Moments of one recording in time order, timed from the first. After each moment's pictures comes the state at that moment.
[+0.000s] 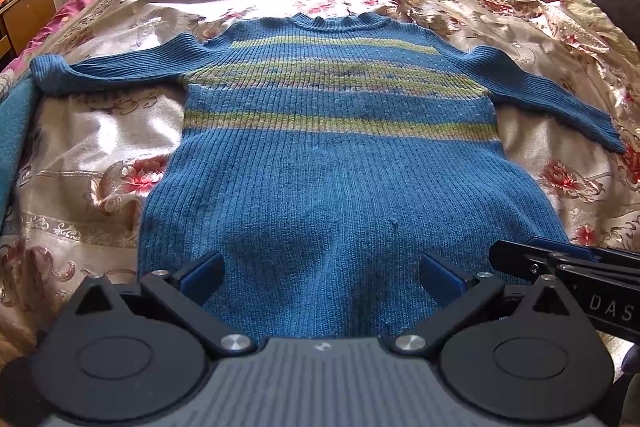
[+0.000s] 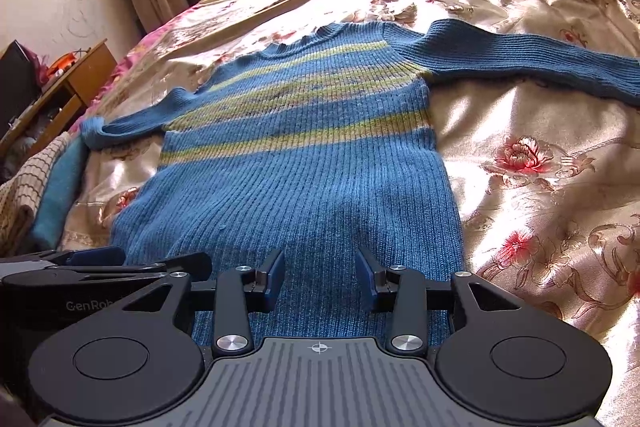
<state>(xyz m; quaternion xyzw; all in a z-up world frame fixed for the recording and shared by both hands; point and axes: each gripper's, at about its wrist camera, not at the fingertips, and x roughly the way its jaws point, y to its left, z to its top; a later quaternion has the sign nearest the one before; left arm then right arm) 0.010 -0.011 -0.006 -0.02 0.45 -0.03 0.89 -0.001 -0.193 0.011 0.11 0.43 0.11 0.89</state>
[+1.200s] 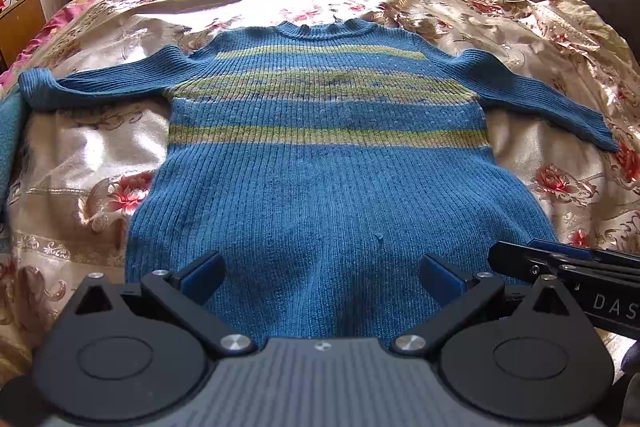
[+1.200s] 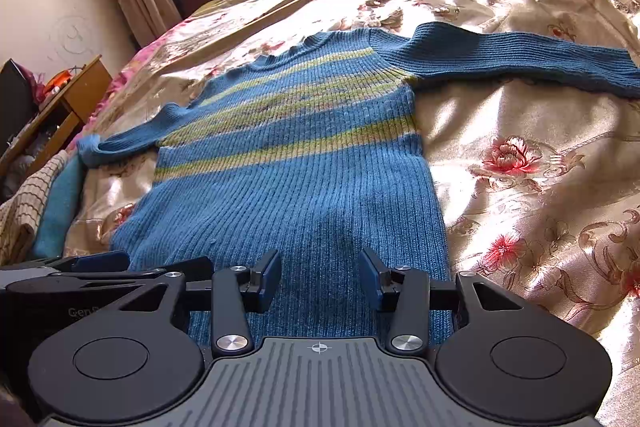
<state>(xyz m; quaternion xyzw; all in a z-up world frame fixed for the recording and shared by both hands) 0.017 -0.016 -0.004 -0.02 0.44 -0.04 0.90 0.000 -0.203 0.011 0.13 0.42 0.11 0.89</state>
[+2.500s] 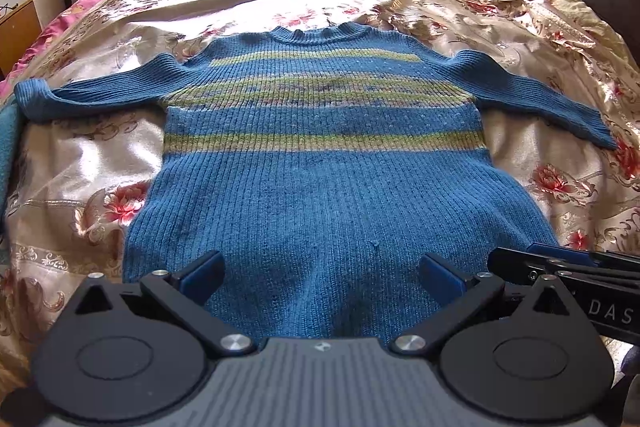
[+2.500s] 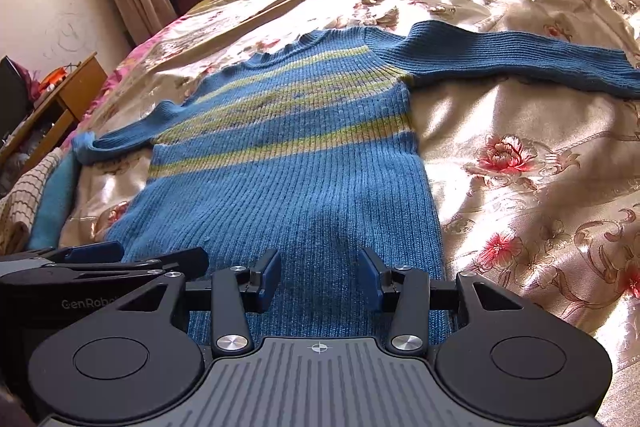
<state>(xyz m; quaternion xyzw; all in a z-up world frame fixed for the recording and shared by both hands) 0.020 -0.021 -0.004 -0.01 0.44 -0.05 0.90 0.000 -0.205 0.010 0.13 0.42 0.10 0.89</state>
